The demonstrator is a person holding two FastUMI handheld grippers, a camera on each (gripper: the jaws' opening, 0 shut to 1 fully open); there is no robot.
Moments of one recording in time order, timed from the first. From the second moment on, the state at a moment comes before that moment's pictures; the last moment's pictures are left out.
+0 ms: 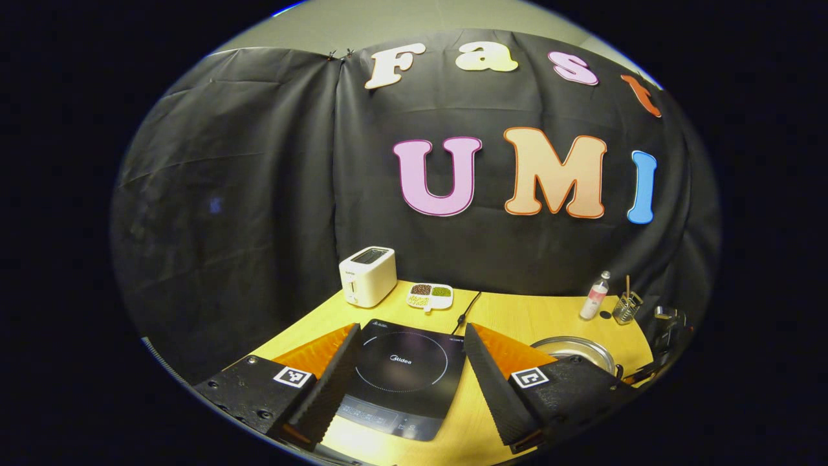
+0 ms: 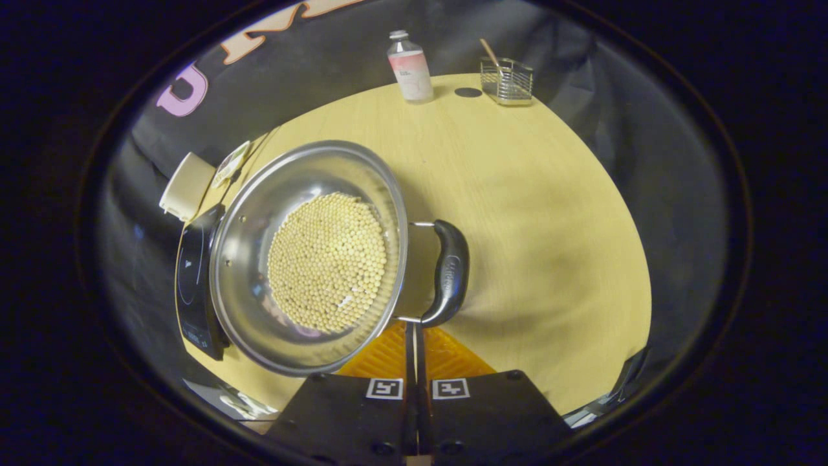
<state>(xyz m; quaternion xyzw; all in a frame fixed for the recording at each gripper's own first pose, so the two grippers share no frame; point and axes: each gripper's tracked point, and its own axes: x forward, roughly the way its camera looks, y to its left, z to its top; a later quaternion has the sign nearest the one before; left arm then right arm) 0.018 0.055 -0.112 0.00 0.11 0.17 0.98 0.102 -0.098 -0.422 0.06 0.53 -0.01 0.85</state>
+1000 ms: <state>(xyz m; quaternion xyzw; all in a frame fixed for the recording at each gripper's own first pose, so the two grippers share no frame) 0.071 0.000 -0.160 -0.02 0.17 0.11 0.98 0.127 -0.145 -0.411 0.09 0.53 -0.03 0.84</state>
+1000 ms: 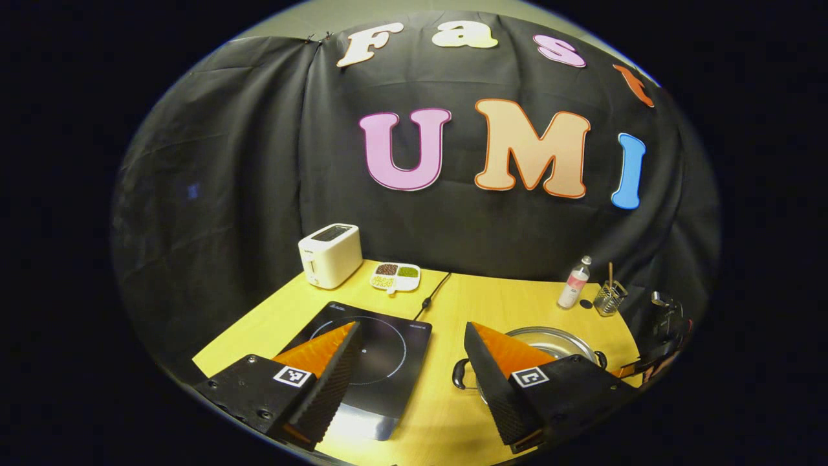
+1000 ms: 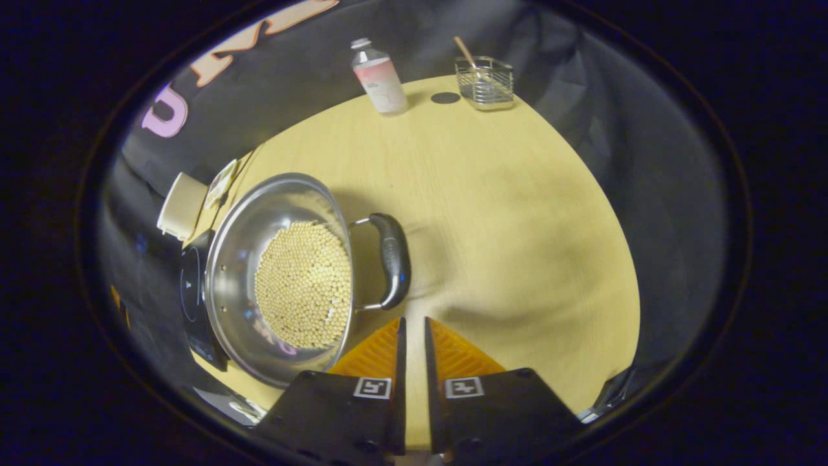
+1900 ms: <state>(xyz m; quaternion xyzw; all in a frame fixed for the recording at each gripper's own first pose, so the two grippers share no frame) 0.110 -0.042 -0.281 -0.07 0.40 0.00 0.91 0.181 -0.130 -0.370 0.19 0.51 0.02 0.84</state>
